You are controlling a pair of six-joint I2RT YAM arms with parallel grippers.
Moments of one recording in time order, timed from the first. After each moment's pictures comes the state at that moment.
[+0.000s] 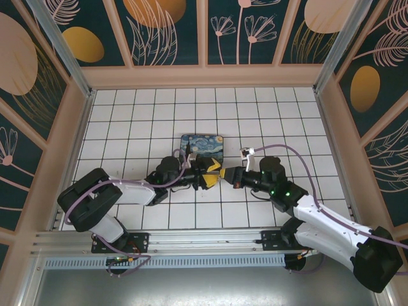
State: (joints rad) left arm -0.83 1.56 0.47 0.93 0.48 -1.96; right arm 0.71 0.83 0.38 0.13 -0.41 0.78
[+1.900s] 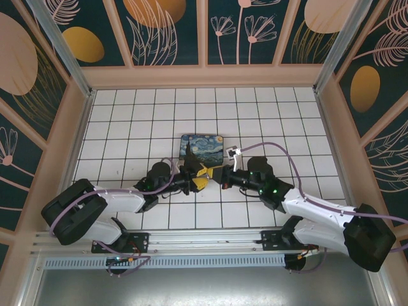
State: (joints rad) left arm -0.81 1.40 0.34 0.84 0.40 -2.04; right arm 0.83 1.02 0.41 0.36 -0.34 0.70
